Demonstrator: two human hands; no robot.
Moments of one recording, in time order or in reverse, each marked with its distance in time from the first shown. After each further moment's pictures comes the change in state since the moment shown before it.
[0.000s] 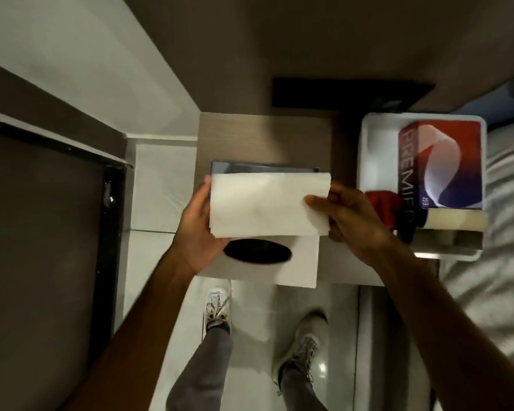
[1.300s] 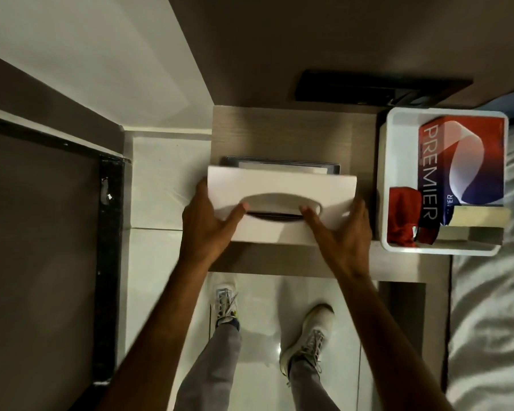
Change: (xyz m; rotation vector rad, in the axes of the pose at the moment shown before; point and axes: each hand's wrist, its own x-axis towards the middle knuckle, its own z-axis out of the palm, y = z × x) left_hand 0.008 0.017 -0.041 1.166 0.413 0.419; right_hand 0.000 0.052 0.084 -0.516 0.642 -0.050
